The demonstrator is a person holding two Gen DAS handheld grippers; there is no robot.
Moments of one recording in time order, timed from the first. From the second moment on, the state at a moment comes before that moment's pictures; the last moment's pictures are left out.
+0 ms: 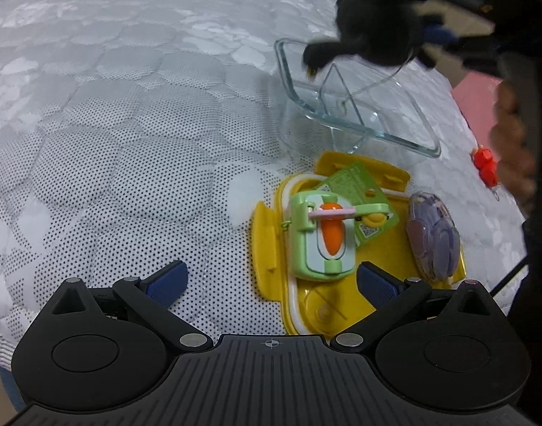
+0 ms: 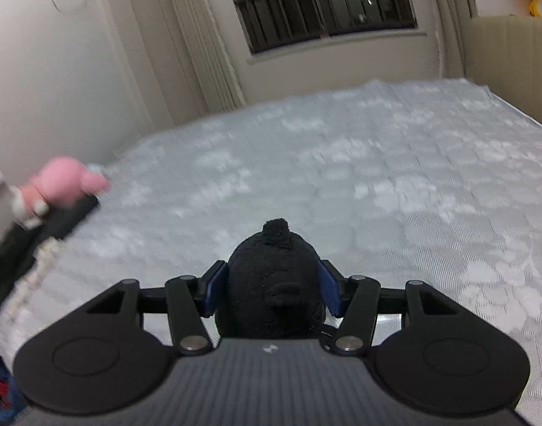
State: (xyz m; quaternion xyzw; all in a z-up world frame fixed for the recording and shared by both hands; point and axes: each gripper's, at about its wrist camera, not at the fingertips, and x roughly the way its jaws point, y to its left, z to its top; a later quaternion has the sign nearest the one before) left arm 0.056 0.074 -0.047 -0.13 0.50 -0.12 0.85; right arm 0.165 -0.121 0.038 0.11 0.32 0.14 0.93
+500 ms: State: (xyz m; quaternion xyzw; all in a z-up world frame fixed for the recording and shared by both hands) left arm 0.054 0.076 -0.048 -0.13 0.49 -0.13 0.85; right arm 0.169 -0.066 0.007 -0.04 0.34 0.12 0.93
